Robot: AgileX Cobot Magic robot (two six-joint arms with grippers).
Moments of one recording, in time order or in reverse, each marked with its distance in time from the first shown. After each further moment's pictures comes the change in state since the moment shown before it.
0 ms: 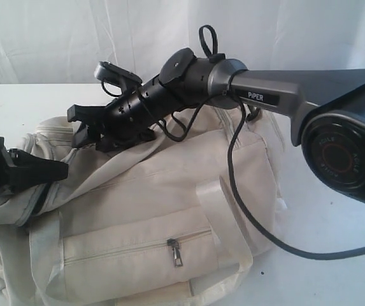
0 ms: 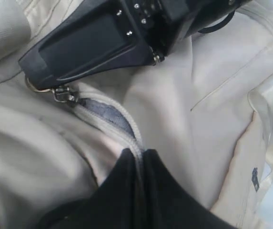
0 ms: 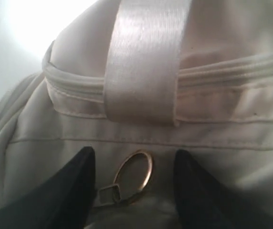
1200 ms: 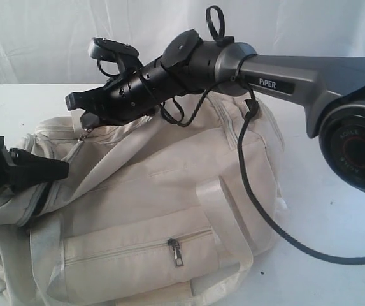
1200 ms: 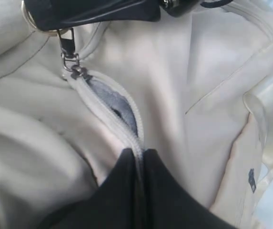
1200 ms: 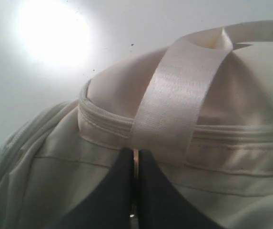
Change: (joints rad) left arm 0.000 0.000 0.000 0.000 -0.006 0.000; right arm -0.010 -0.064 0.000 -0.021 -0.096 -0.207
